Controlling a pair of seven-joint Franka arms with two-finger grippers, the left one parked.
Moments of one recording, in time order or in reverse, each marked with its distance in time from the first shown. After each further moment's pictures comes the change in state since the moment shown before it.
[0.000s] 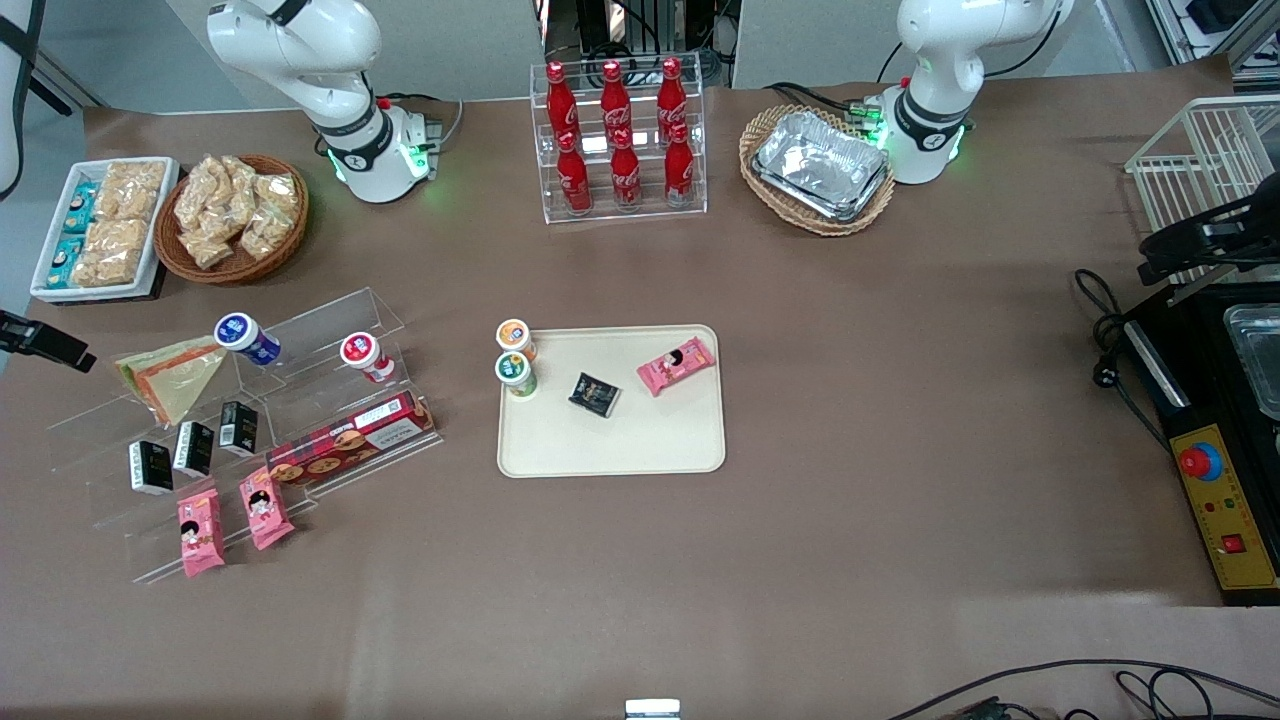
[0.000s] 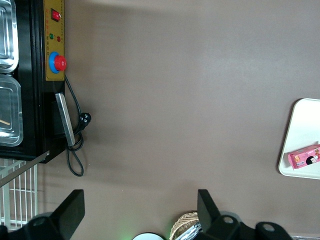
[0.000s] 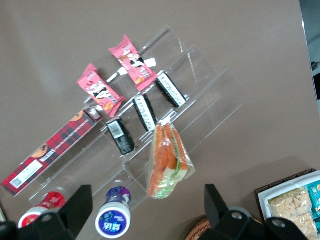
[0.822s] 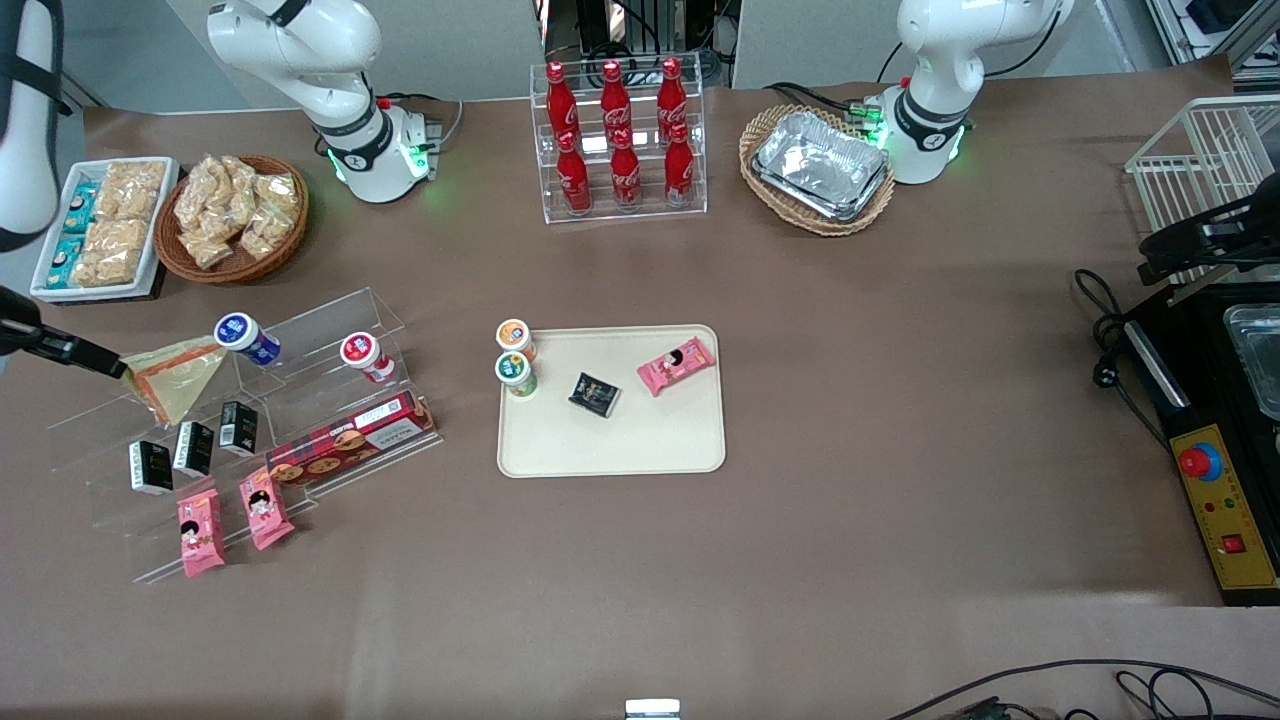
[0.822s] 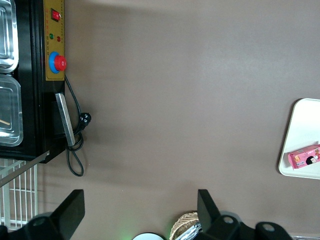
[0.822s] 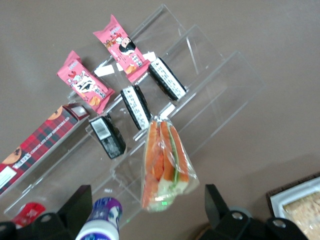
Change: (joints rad) arm -0.006 0.003 -0.020 -0.160 0.006 0.143 0.000
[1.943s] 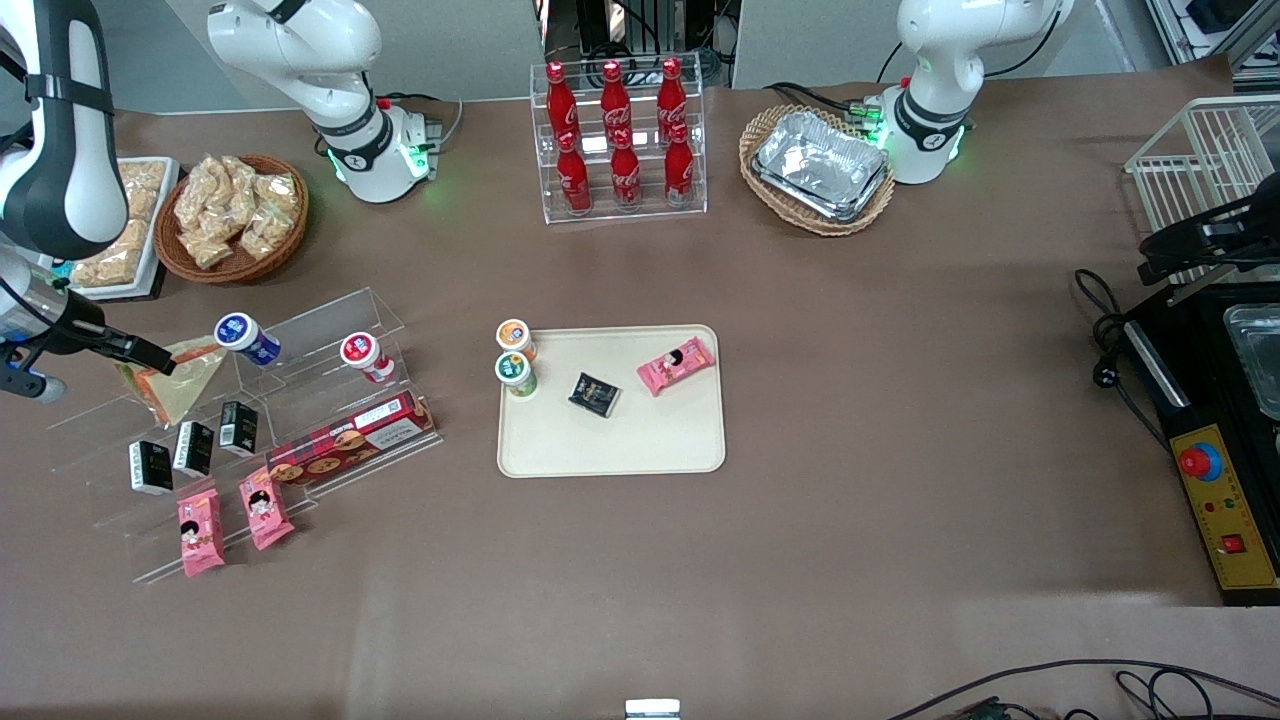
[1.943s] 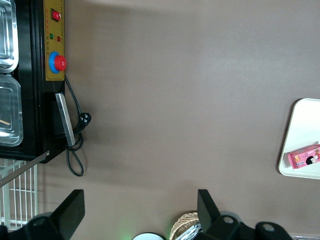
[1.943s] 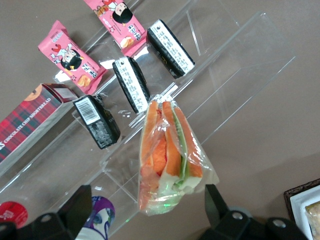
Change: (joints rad) arm -0.003 -0.044 -0.007 -0.206 0.000 0.151 0.000
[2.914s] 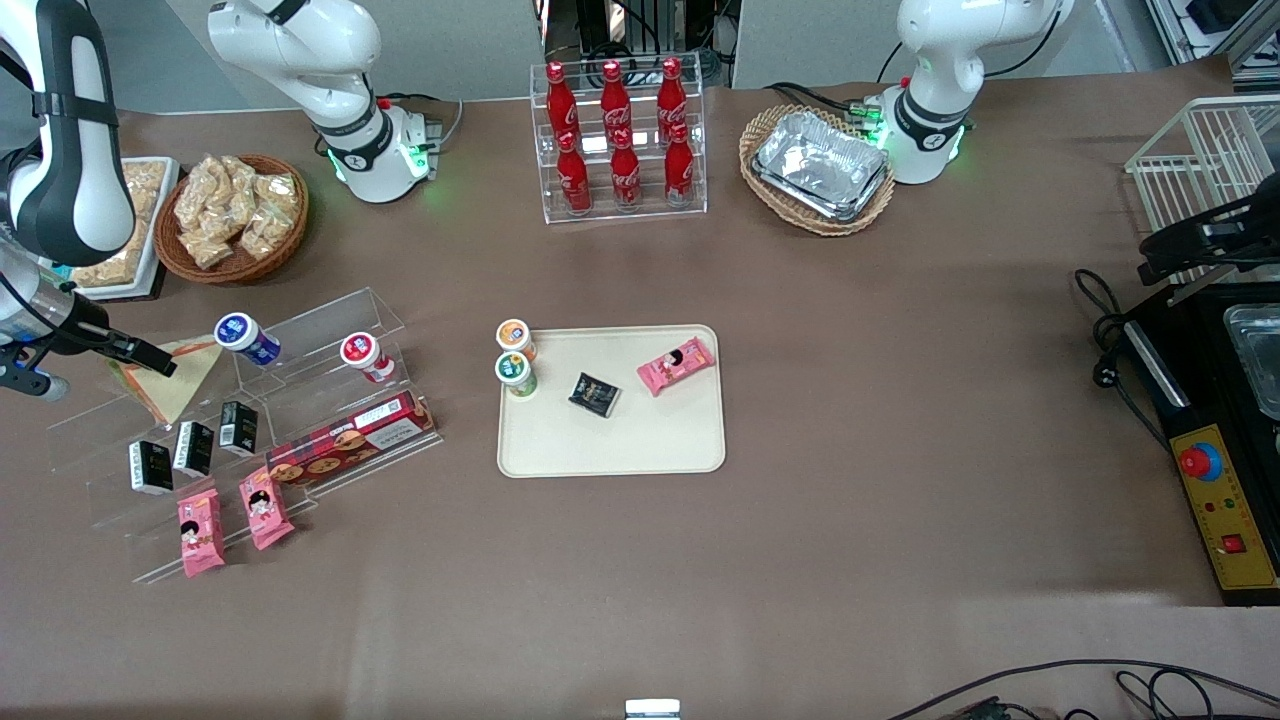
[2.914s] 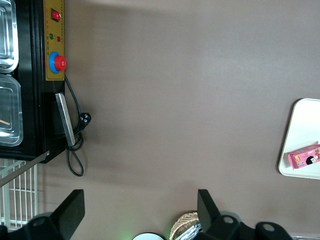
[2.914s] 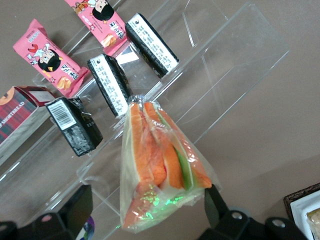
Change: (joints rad) arm -0.042 0.011 -0.002 -0.054 0.000 0.083 -0.021
